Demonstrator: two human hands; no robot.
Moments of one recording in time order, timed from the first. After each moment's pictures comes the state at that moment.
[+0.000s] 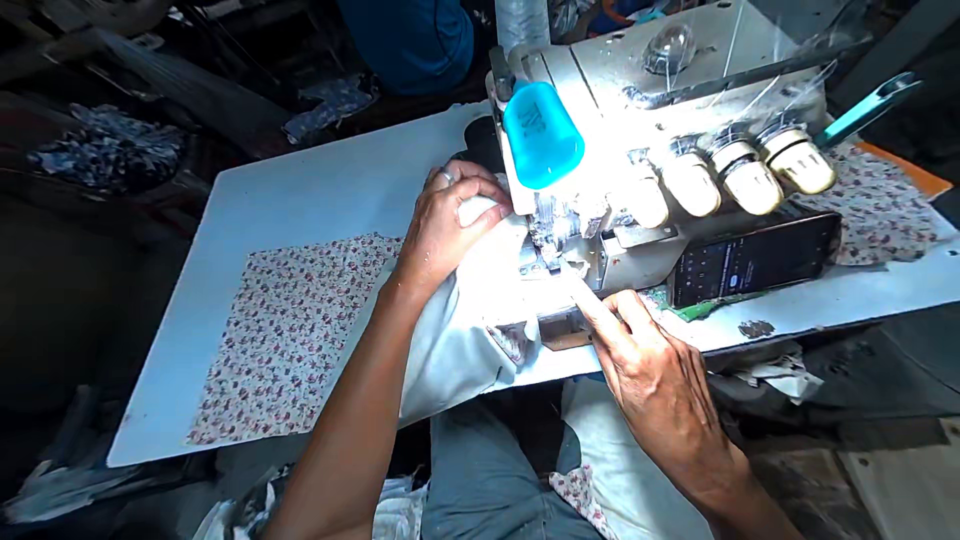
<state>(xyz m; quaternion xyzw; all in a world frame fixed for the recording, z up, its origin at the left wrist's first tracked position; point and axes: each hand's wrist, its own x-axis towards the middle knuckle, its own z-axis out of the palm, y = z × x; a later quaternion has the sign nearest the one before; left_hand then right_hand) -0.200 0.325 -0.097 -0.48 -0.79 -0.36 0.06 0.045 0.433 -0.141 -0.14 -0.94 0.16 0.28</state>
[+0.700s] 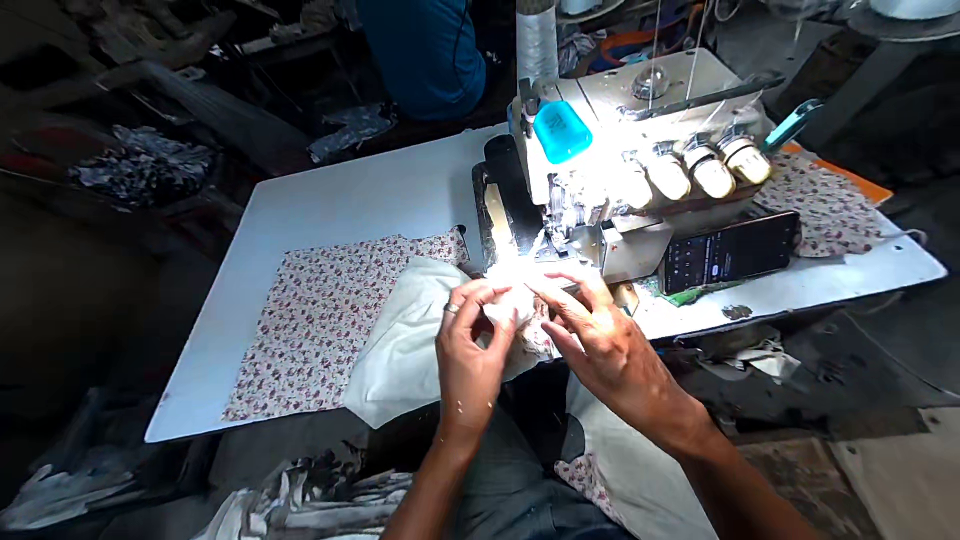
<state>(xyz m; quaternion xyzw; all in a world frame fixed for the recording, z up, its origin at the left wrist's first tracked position) -0.050 0.259 -0.127 -0.27 -0.78 -0.57 0.05 0.034 0.409 -0.126 0.02 -0.90 0.32 0.30</state>
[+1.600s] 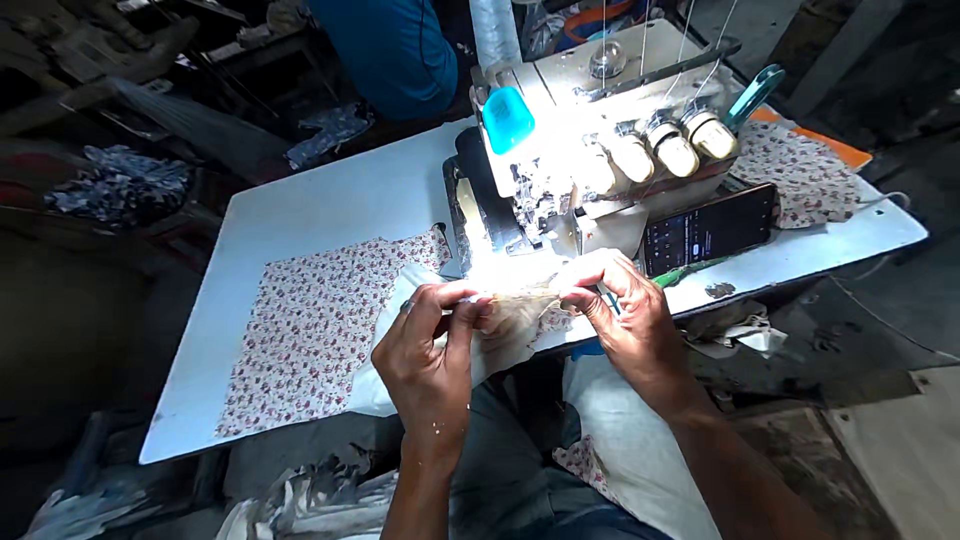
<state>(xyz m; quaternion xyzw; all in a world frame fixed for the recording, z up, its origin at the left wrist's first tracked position) -0.047 0.258 -0.094 -0.37 -0.75 -0.52 0.19 0.043 0.433 -0.124 -0.04 -0.79 0.46 0.40</state>
